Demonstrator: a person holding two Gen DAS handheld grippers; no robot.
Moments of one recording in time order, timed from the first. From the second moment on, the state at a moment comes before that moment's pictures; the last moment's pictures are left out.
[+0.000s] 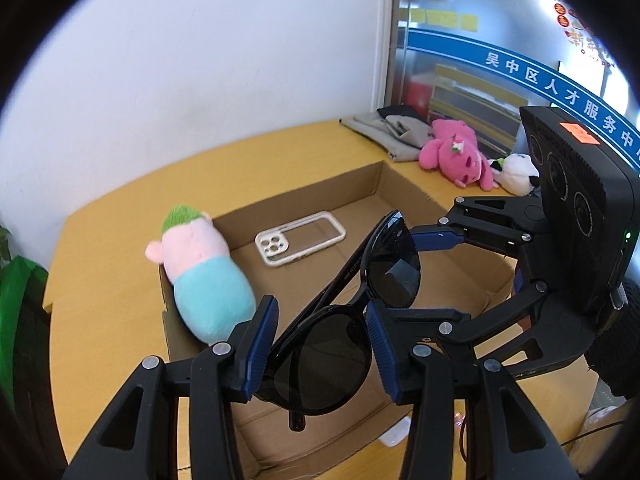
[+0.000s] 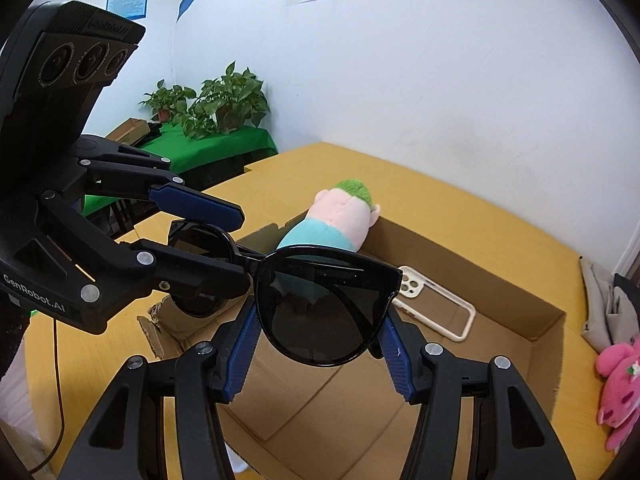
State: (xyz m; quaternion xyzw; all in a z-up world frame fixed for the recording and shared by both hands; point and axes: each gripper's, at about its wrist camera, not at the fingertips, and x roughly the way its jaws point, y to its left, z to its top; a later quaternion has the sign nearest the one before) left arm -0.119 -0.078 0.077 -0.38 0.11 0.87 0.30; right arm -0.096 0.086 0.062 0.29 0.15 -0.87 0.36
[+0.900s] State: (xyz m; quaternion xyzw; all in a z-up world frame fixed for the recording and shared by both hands) left arm -0.190 -0.116 -0.039 -0.52 0.04 0.79 0.31; right arm -0.170 0.029 -0.047 0.48 0.13 -0.78 0.37
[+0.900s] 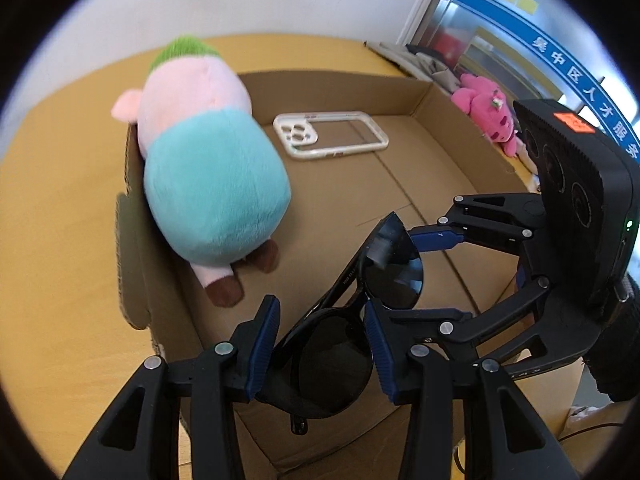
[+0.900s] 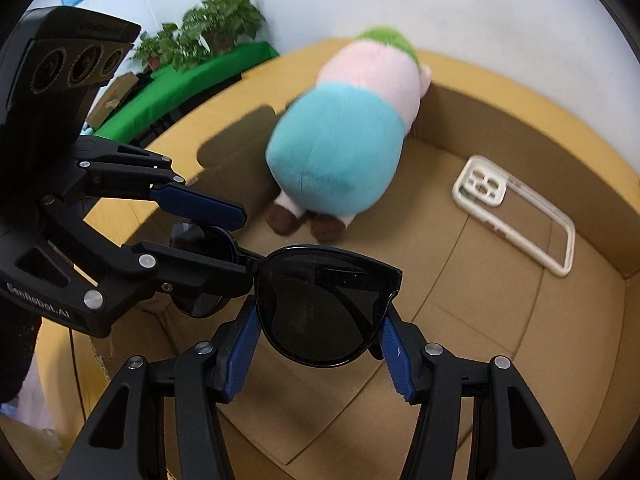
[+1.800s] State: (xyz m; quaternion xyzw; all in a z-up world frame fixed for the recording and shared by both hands) left arm -0.157 -0.110 -0.049 -0.54 0.06 0.78 0.32; right arm -0.223 0.064 -0.046 0.56 0.02 -0.76 0.34
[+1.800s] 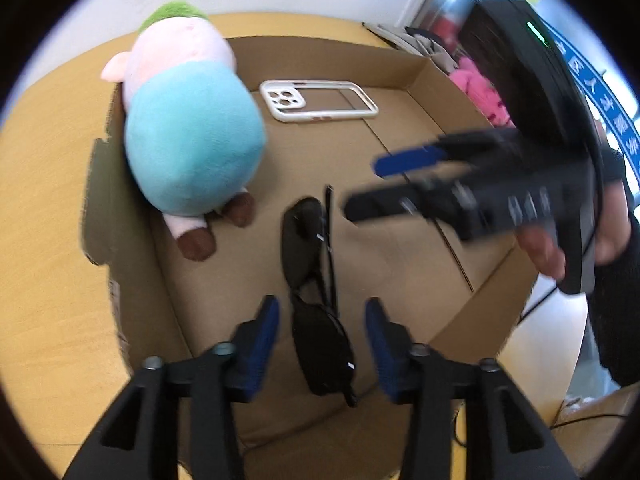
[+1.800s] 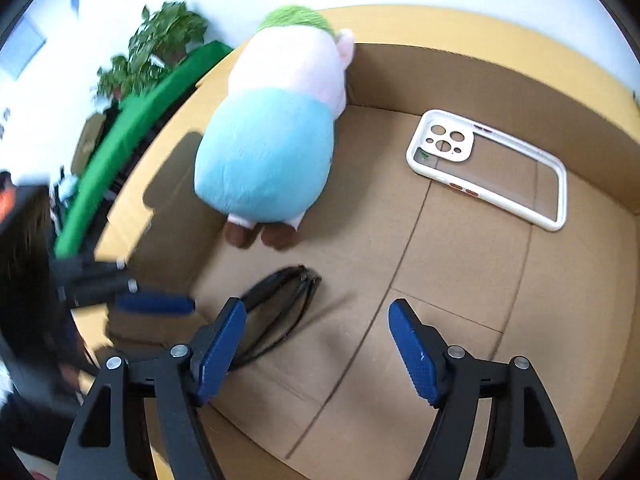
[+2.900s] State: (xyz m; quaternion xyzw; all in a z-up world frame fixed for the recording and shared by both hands) left arm -0.127 -0.128 -0.048 -0.55 0.07 0.80 0.23; right arm -0.190 0.009 -0.061 0.55 0.01 -0.76 0.34
